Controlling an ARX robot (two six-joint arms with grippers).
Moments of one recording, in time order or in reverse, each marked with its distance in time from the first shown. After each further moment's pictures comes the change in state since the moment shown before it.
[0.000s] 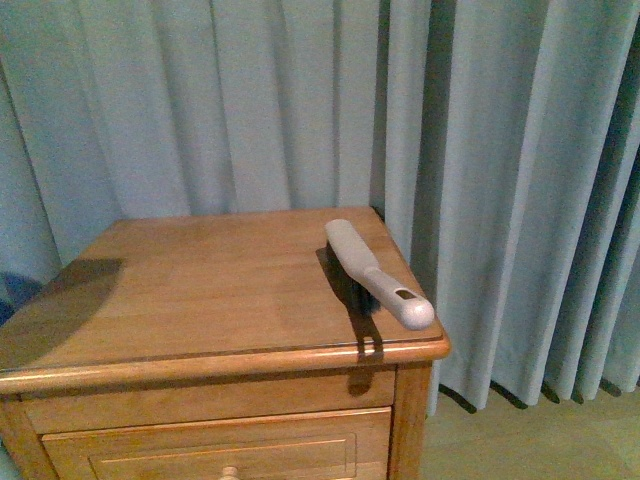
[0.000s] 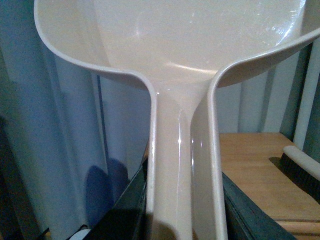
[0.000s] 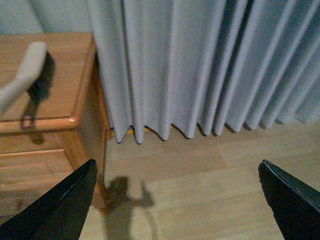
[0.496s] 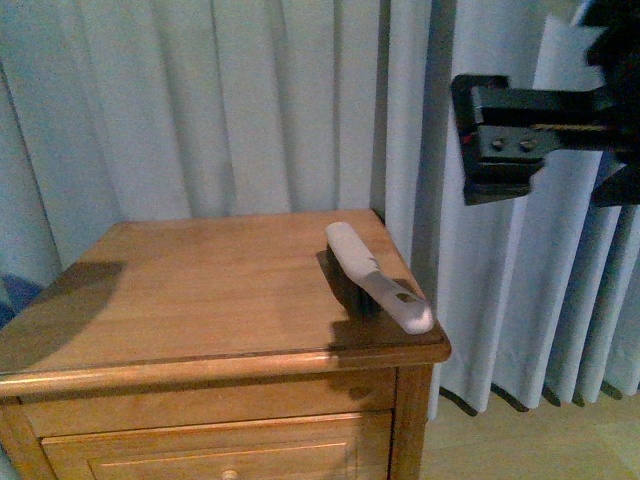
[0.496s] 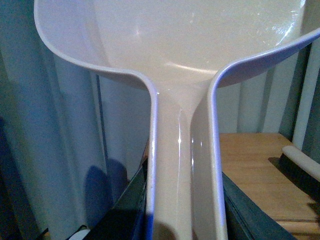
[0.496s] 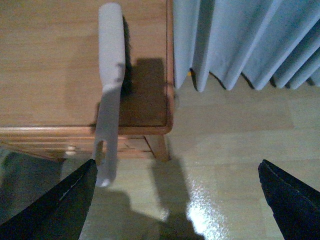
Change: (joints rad) left arm 0.000 -0.002 0.000 0.000 0.001 -0.002; right arm 0.241 0.970 0.935 -0.407 -0.026 0.222
